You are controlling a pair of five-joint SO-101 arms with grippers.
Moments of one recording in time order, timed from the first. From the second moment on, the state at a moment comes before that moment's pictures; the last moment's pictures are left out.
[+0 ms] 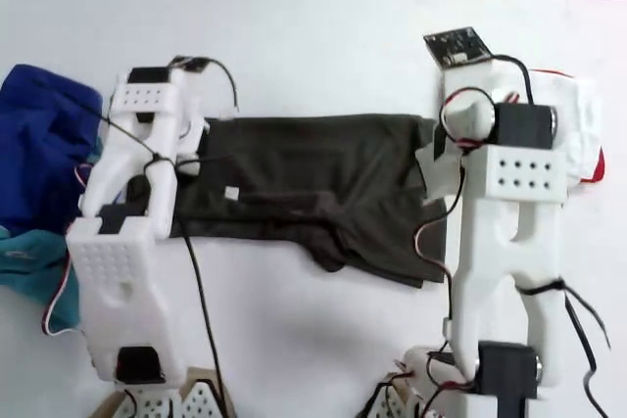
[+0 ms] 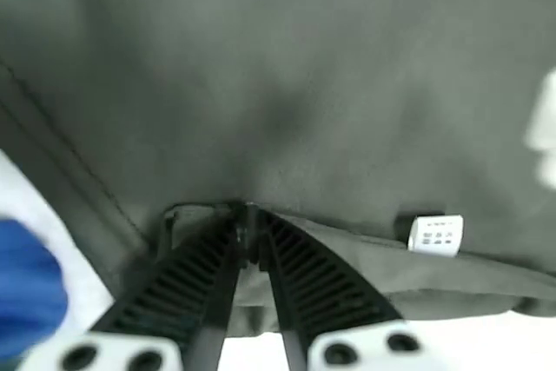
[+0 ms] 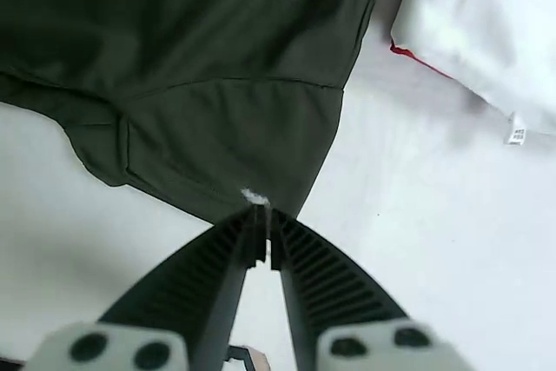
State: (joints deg) left arm -8.9 33.8 -14.7 86.5 -6.0; right arm -0.2 -16.7 1.8 99.7 19.7
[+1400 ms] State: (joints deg) left arm -9.1 24.7 -0.4 78.6 -6.5; right arm -0.2 -18.0 10.6 95.6 19.7
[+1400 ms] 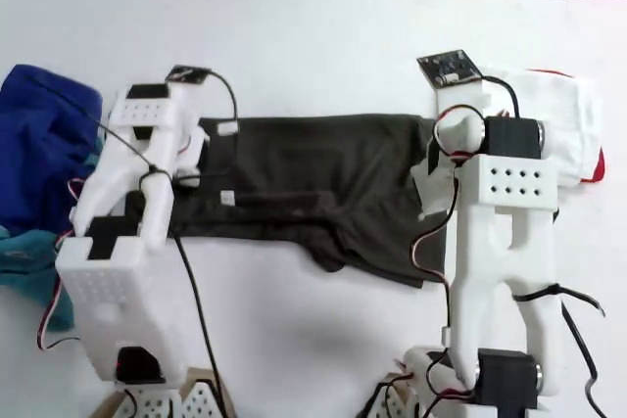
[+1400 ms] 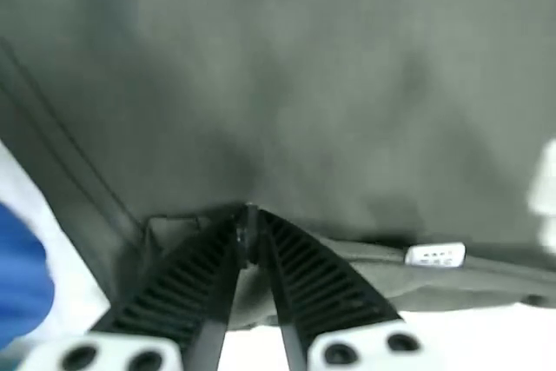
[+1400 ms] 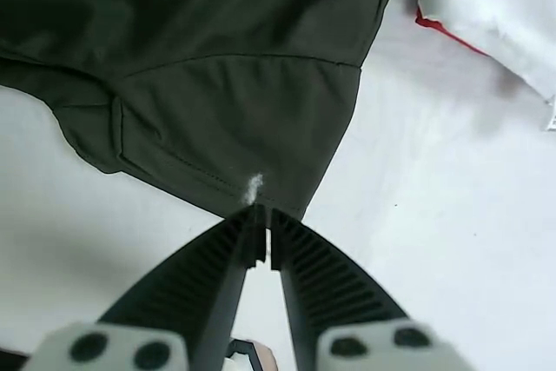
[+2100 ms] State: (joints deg) left arm -17.9 0.2 24.8 83.0 -18.3; right arm -0.2 -18.0 10.6 95.6 19.7
